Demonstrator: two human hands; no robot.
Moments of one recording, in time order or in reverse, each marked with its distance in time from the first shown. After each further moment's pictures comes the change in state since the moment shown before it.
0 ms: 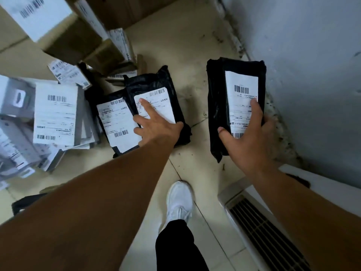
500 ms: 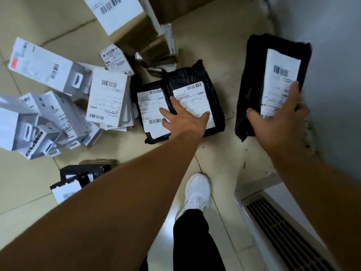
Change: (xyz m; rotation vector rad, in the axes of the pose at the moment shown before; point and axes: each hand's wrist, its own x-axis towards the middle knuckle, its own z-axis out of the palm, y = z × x) left_hand -0.014 -0.015 -0.045 -0.249 -0.174 -0.058; right_hand 0.012 -0.053 -0.008 0.033 0.039 0.003
